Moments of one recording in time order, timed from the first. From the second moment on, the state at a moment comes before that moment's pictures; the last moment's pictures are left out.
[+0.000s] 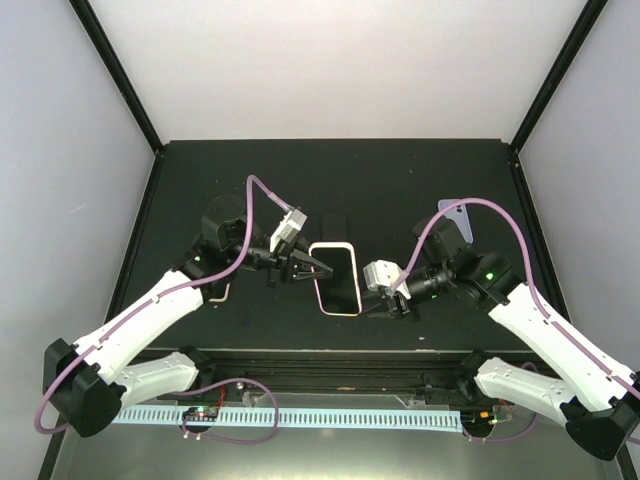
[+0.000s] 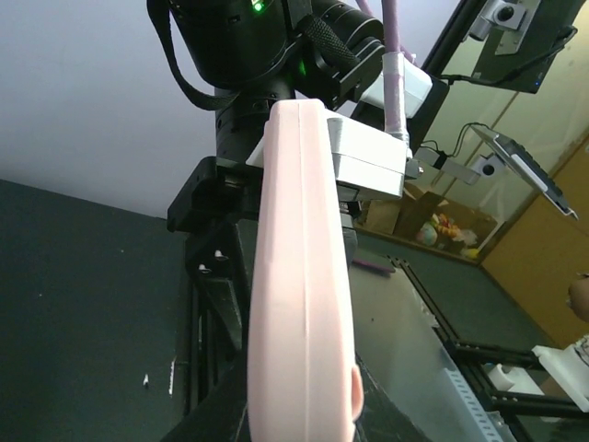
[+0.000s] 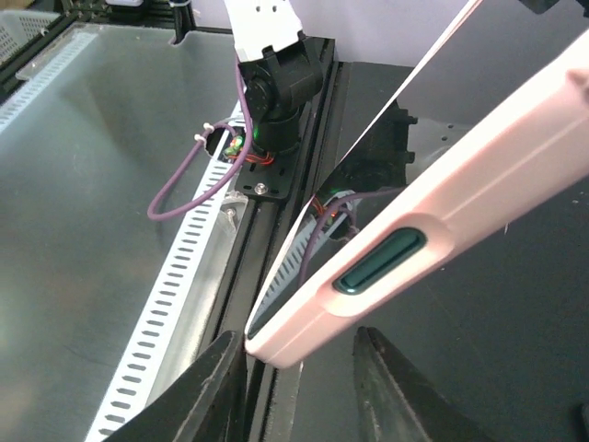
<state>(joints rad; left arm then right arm) -0.62 1.07 0.87 0.11 1.21 -0.35 0.71 0.97 1.02 -0.87 -0.87 -0.70</state>
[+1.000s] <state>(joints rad) -0.66 1.13 0.87 0.15 1.26 -0.34 0.73 0.95 1.02 -0.94 -0.74 -0.82</state>
